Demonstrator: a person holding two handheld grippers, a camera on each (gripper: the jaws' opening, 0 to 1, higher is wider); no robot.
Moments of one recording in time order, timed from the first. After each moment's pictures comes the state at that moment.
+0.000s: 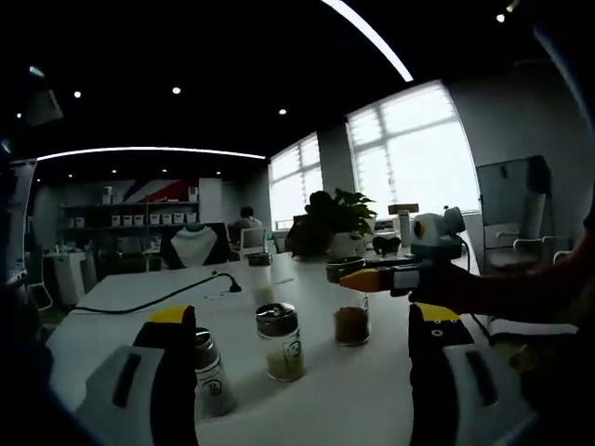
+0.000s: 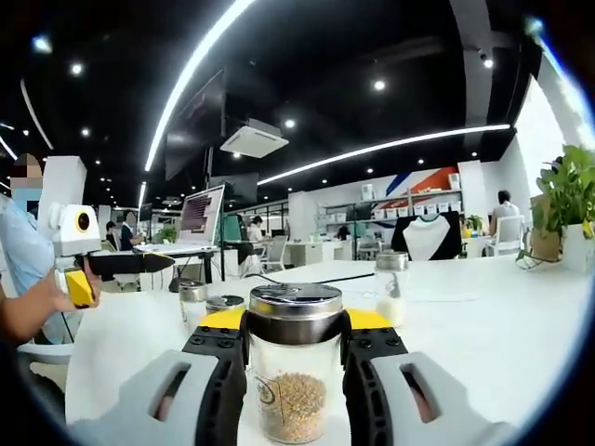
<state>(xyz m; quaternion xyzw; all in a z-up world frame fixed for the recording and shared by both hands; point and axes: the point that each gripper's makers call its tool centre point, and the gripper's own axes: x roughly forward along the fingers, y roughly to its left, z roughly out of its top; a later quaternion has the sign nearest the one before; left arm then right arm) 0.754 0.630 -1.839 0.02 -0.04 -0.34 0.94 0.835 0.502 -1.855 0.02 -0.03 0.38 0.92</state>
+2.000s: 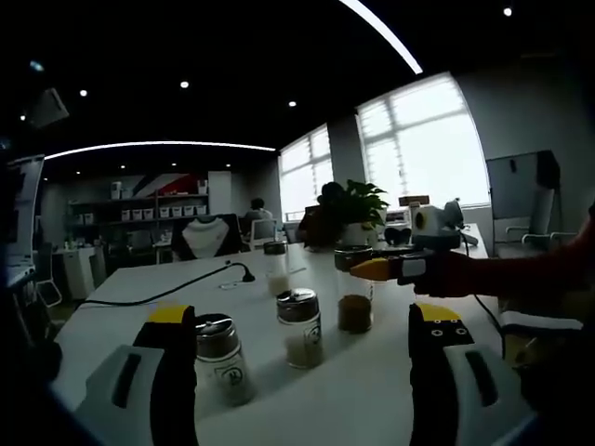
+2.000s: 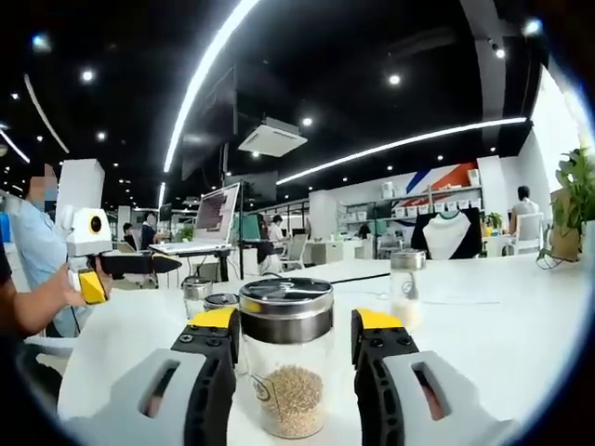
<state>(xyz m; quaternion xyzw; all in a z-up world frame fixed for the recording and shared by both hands) 0.764 0.644 -1.852 0.04 -0.02 -0.32 0.95 0.846 0.509 -1.857 0.03 -0.03 0.43 0.90</state>
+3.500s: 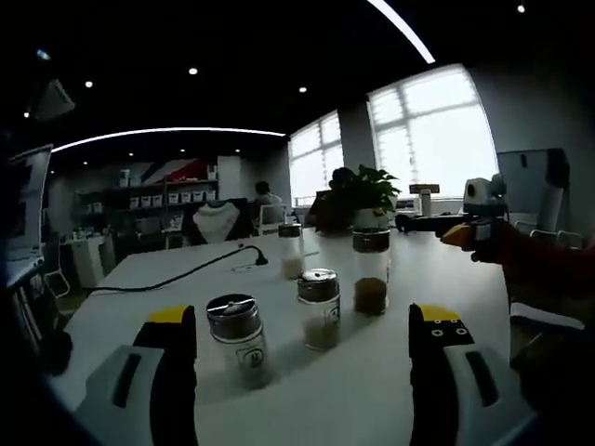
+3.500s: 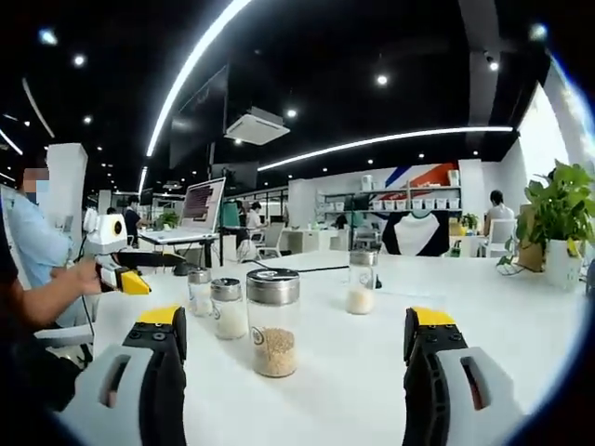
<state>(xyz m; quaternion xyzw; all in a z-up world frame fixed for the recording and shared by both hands) 0.770 0.663 -1.867 0.05 0.02 -0.29 0.95 0.793 0.440 -1.843 -0.01 0.00 0.38 0.92</state>
